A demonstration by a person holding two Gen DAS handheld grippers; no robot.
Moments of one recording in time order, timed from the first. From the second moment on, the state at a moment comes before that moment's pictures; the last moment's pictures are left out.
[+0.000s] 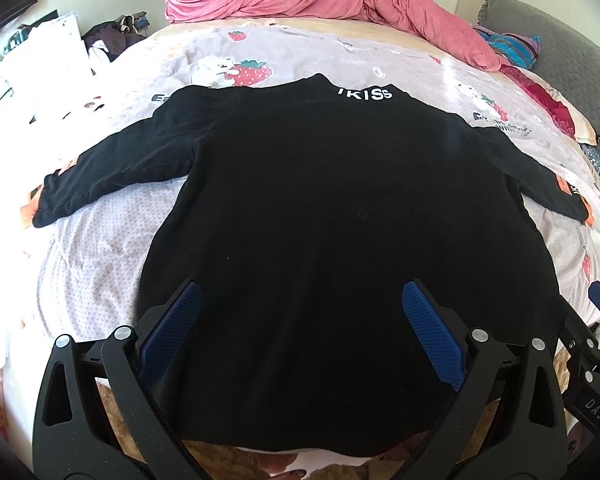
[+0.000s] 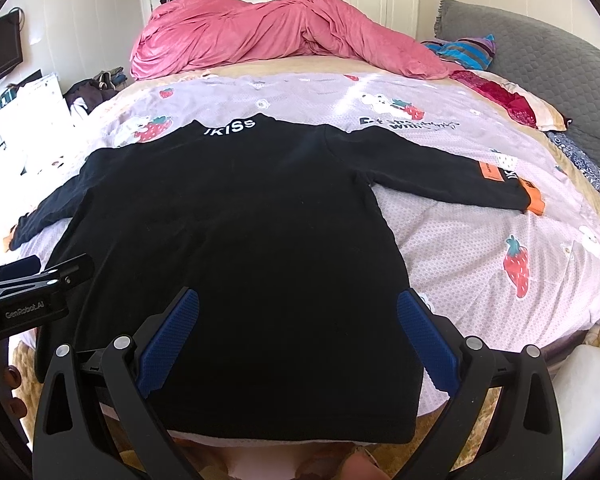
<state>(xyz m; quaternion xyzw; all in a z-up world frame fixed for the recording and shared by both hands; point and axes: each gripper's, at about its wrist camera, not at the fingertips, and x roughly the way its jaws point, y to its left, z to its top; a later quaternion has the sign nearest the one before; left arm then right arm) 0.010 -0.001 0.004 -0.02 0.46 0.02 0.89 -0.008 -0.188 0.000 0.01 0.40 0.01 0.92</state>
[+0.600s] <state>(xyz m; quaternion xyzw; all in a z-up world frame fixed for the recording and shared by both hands) 0.052 -0.023 0.009 -0.02 0.46 0.01 0.89 0.032 -0.226 -0.003 0.05 0.39 -0.01 0.92</state>
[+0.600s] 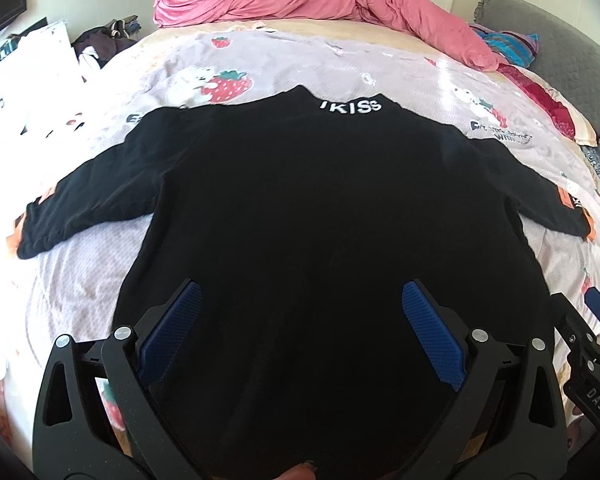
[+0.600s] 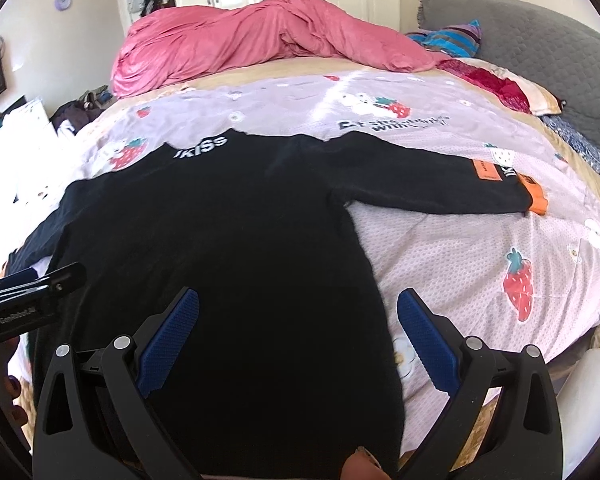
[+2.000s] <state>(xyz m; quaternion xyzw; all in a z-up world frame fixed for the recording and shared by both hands) 0.171 -0.086 -0.004 -0.01 0.48 -0.03 0.88 0.140 -0.499 -0.063 0.30 0.40 -0.19 0.84</state>
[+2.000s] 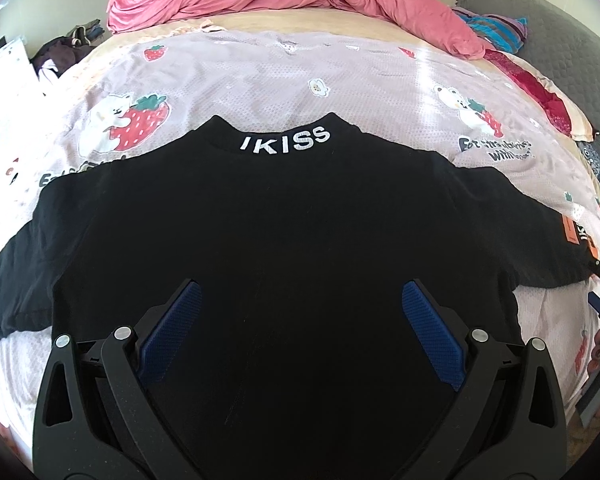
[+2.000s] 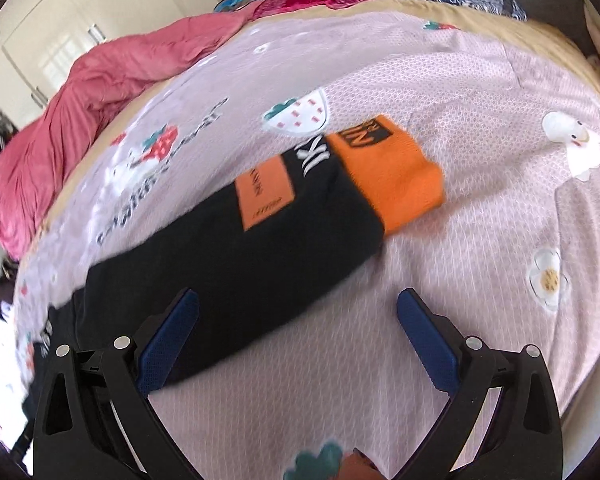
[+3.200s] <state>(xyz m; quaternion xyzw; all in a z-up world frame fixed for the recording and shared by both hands) 0.188 0.028 0.025 -0.16 0.46 -0.01 0.87 0.180 -0.360 0.038 0.24 0.25 0.03 0.94</state>
